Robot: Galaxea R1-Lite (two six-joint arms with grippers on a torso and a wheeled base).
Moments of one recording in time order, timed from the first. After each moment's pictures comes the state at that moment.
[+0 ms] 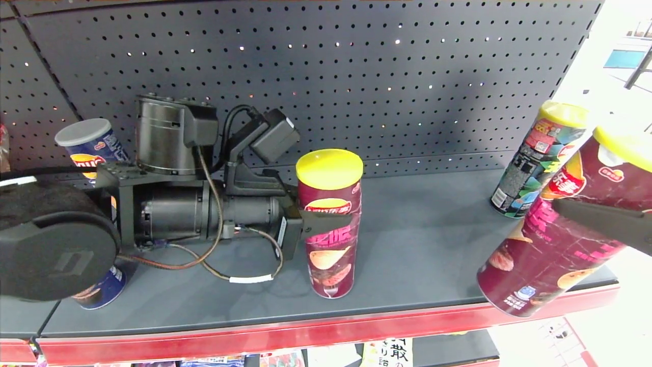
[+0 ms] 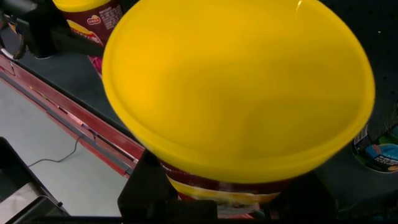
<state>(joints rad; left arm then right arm) -0.63 1.67 -0.98 -0.36 -0.54 0.13 0.41 1.00 -0.74 -0.10 0.24 -0.06</state>
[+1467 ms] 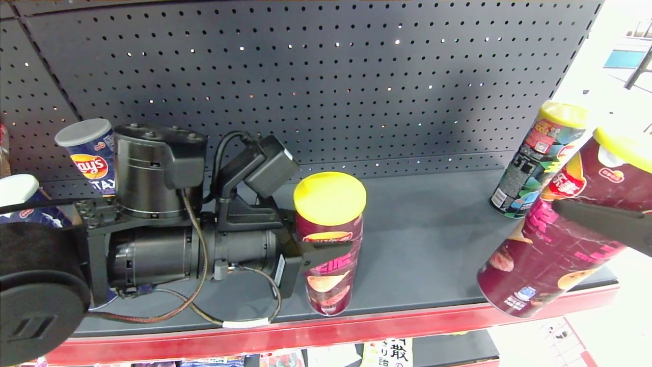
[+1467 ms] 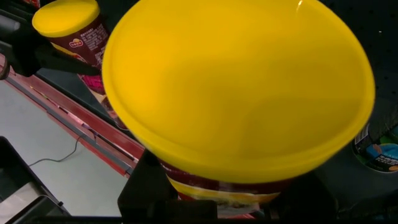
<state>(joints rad) -0.70 1.60 -0.84 -0.44 -0.43 0.12 0.41 1.00 -0.73 -0.11 0.24 -0.06</state>
